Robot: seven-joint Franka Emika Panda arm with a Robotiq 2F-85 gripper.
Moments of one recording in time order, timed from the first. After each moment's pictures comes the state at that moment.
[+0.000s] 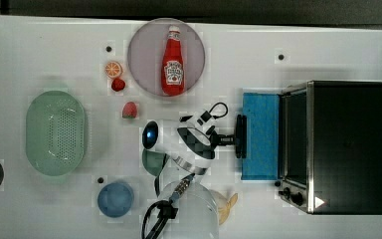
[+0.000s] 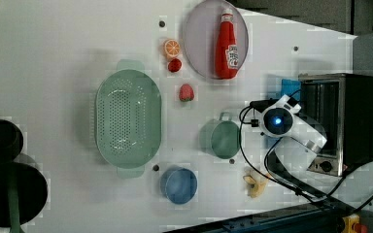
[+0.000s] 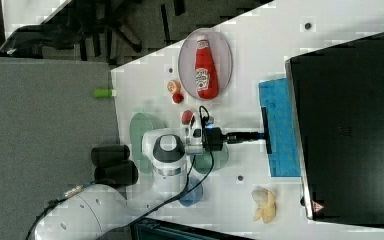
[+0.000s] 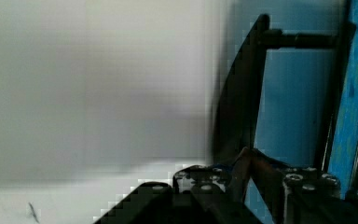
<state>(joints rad) 0.18 0.53 -0.16 -2.27 -1.03 0.82 0.14</state>
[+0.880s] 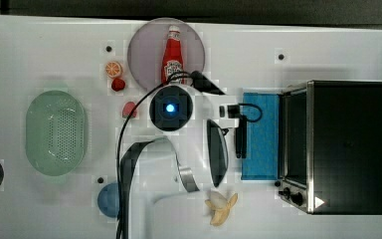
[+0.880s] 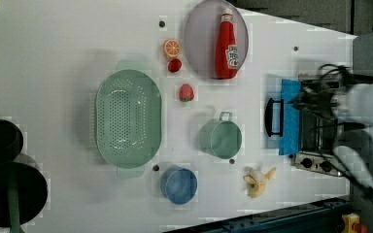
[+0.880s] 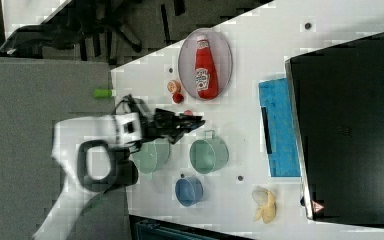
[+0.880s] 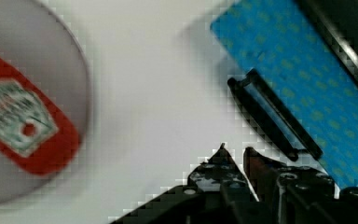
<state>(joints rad) 0.18 0.04 -0.16 -2.23 -0.31 0.70 0.17</state>
